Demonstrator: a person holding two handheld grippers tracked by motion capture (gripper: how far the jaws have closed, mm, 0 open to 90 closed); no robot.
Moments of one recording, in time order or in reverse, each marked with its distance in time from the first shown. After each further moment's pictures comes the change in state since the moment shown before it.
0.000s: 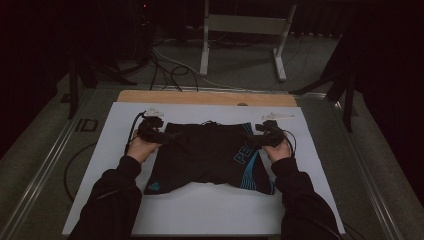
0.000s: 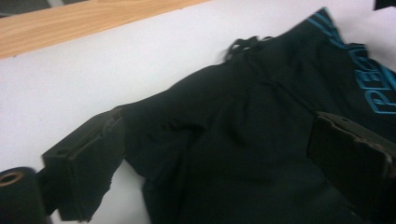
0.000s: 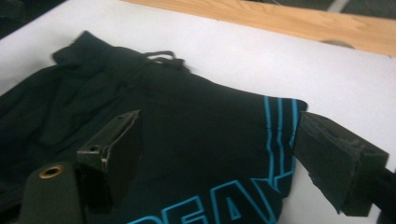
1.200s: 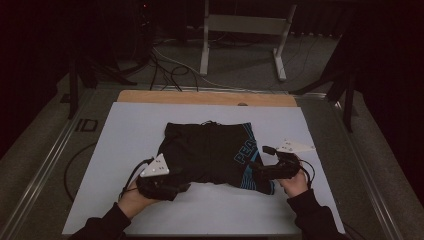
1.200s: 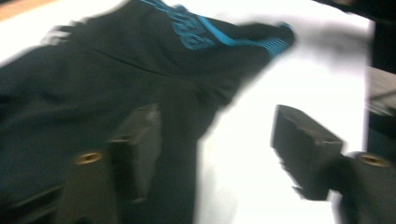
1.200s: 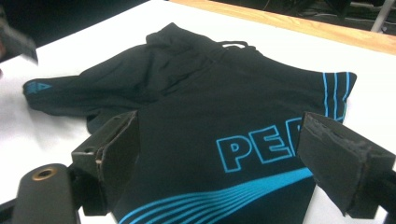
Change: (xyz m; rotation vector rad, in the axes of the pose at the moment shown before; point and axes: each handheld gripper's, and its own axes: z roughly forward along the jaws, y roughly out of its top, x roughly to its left) left arm -0.116 -0.080 -0.062 -0.024 -0.254 0.291; right arm 0.058 -0.050 -0.087 -0.090 0.100 -0.116
